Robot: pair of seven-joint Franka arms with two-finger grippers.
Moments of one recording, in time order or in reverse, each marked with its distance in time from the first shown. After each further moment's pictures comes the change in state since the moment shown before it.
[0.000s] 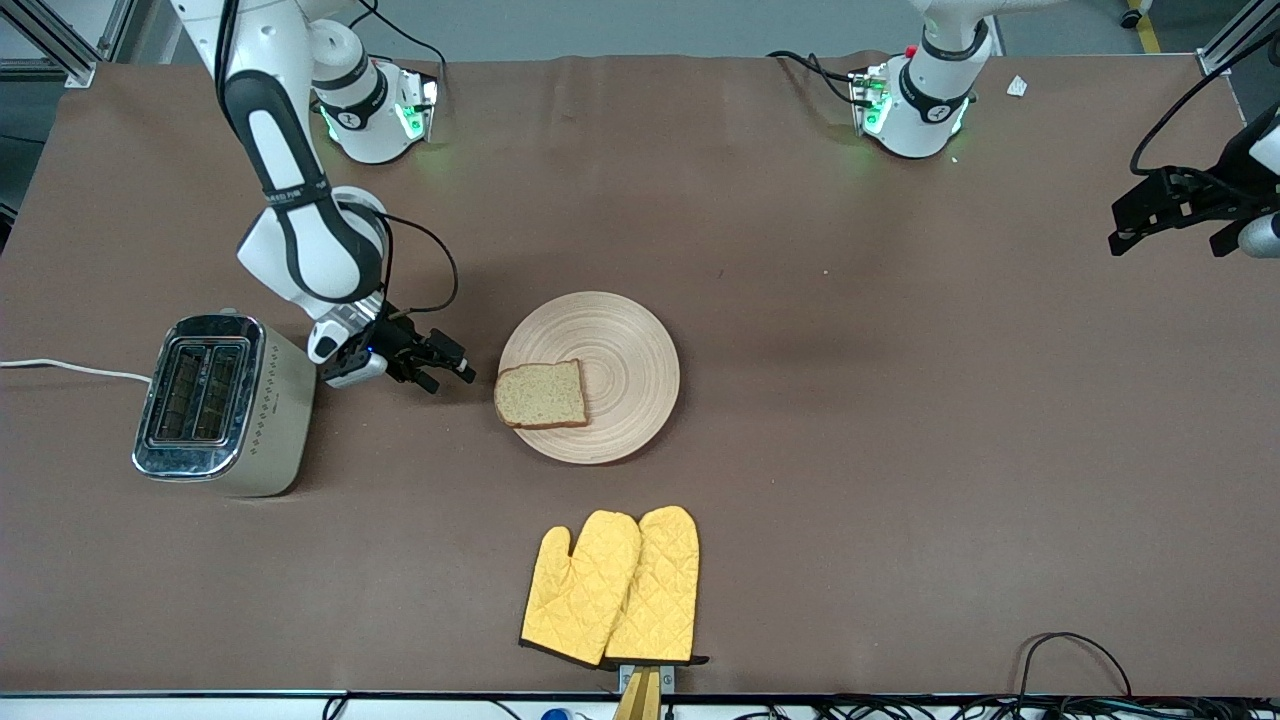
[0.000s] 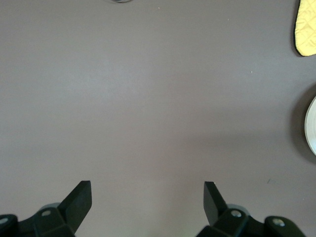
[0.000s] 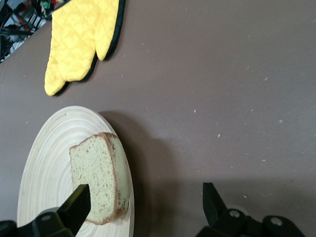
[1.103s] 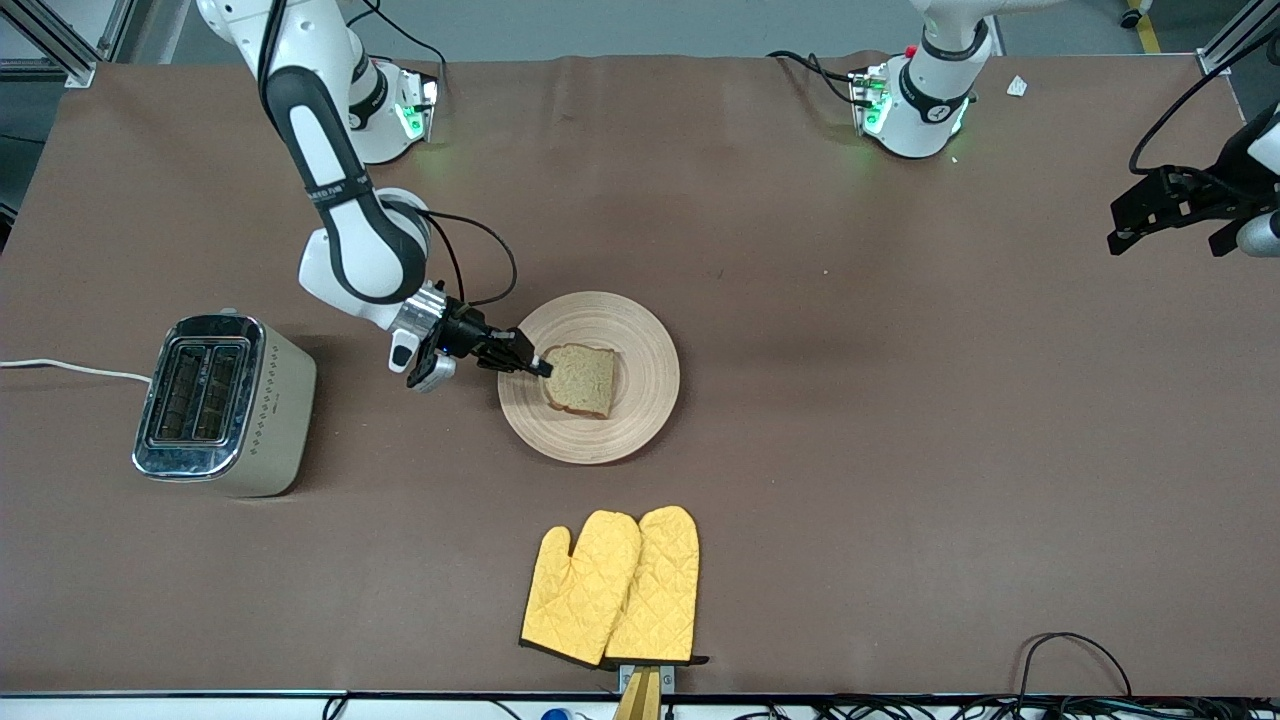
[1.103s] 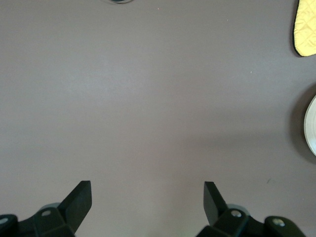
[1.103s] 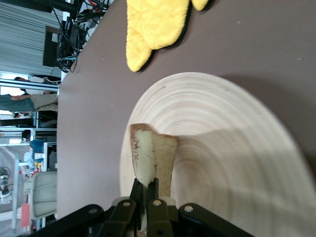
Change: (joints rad) left arm -0.001 -0.008 -0.001 0.002 0.000 0.000 0.000; right arm 0.086 0.098 0.000 0.133 0.140 -0.286 0.082
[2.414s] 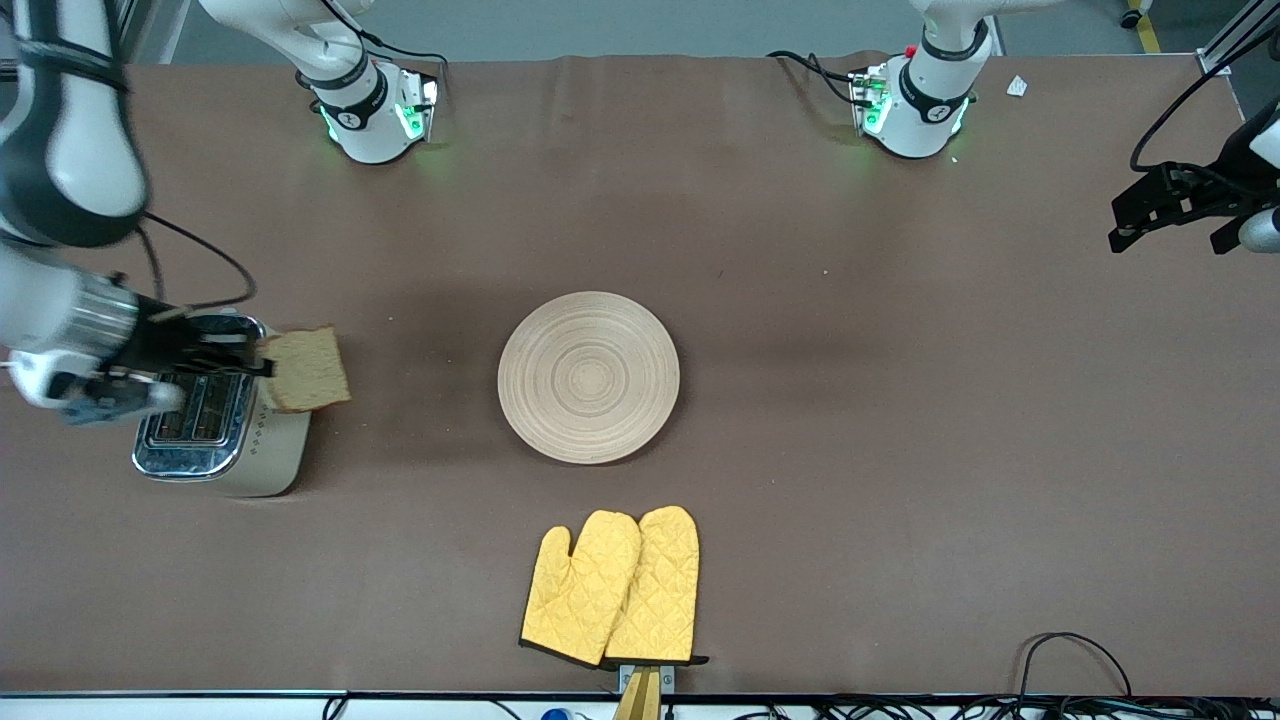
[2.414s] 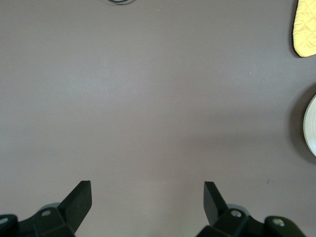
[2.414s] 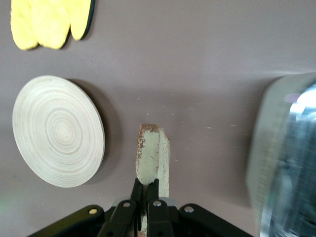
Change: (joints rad) left arm -0.001 -0.005 0.000 0.000 0.000 0.000 0.000; right arm -0.426 -0.161 0.013 0.398 -1.450 -0.548 0.746
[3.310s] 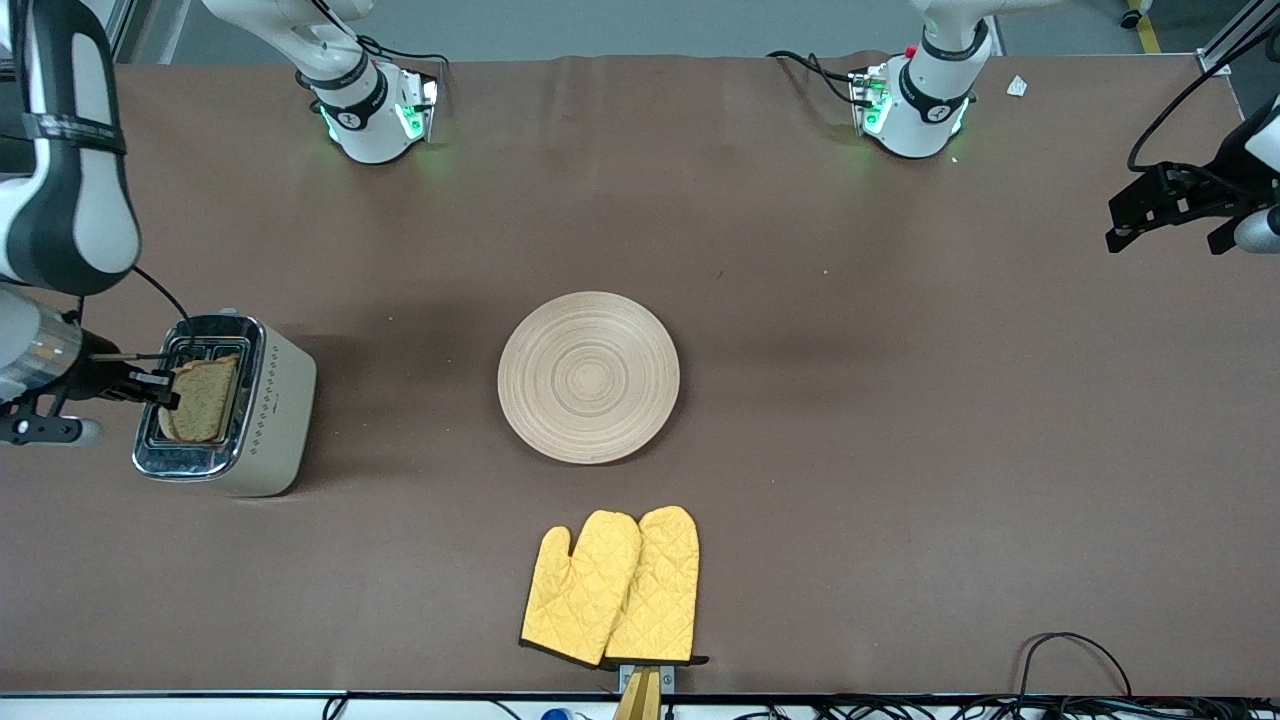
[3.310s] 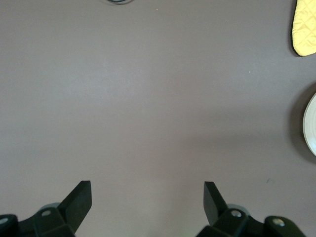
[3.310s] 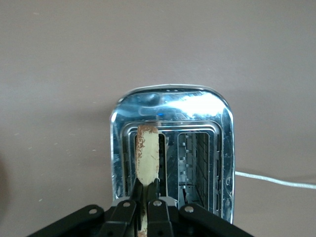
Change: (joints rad) left arm -0.002 0.000 -0.003 -0.002 0.000 0.000 0.000; right arm -0.181 0.021 -0.019 0.038 -0.272 0.098 0.030
